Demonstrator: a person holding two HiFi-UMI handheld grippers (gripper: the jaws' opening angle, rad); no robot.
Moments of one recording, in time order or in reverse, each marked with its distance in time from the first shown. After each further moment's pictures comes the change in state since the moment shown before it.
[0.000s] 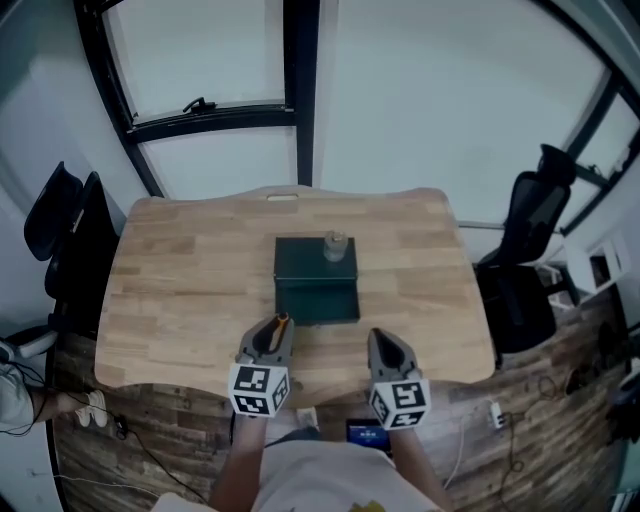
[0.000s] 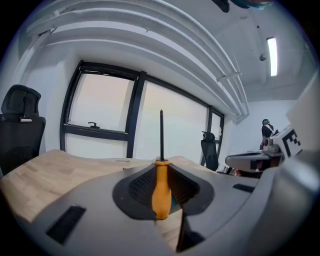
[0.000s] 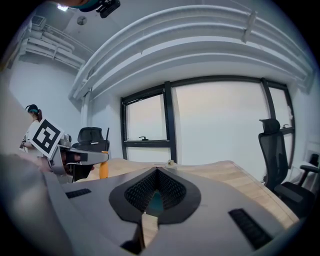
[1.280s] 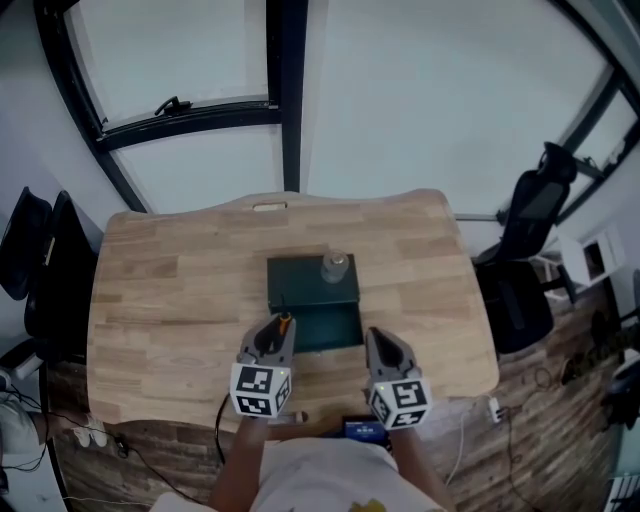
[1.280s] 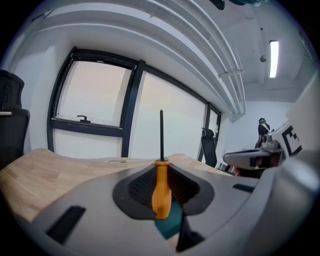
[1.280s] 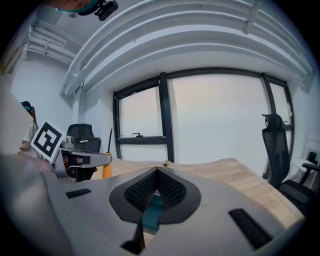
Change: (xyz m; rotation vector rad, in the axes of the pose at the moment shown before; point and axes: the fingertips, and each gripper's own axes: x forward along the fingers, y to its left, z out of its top) left arm 0.090 0.043 0.003 0.004 0.049 -0.080; right arm 0.087 -0.019 0.006 0.023 0.046 -0.043
